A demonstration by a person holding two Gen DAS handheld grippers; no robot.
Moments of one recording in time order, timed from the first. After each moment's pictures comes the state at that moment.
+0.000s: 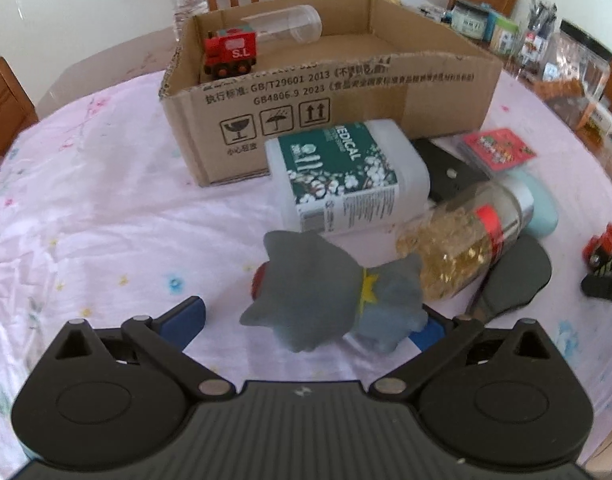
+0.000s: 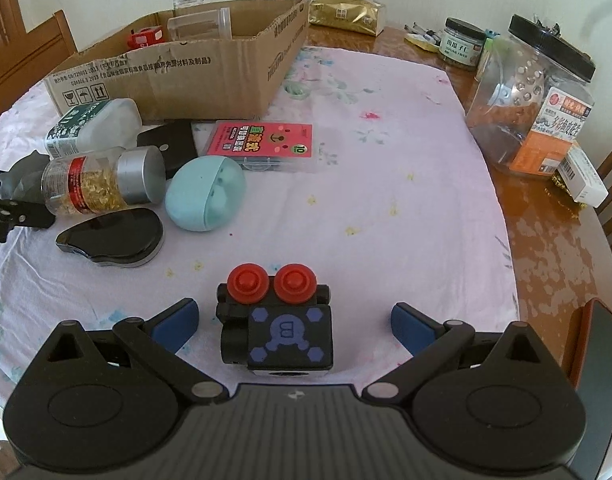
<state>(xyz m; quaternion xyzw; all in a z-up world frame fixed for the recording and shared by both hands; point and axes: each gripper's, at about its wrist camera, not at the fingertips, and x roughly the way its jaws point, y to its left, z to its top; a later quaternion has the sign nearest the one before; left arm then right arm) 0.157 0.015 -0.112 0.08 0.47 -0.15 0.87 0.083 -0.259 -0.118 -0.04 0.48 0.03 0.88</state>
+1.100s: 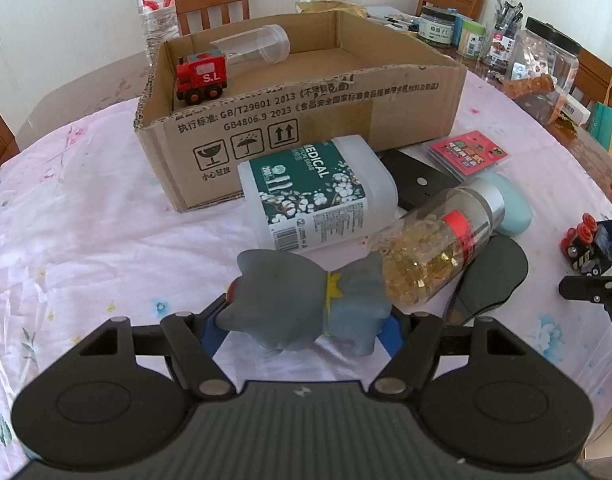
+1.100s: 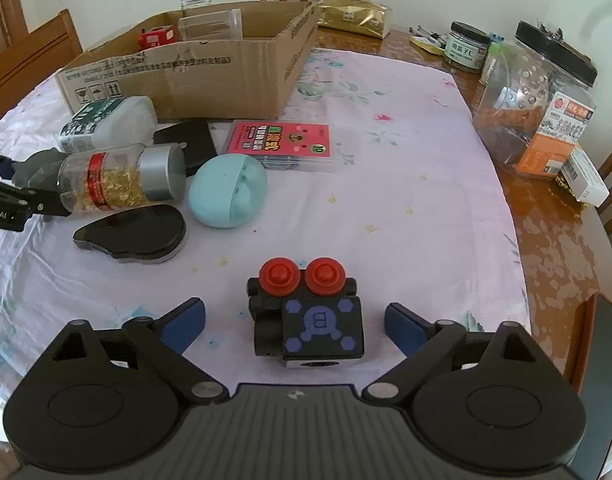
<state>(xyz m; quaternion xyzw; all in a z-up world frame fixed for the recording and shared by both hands) 0.151 0.010 -0.106 0.10 0.44 -0.19 0.87 0.076 -0.245 -0.113 -0.04 0.48 0.04 0.88</state>
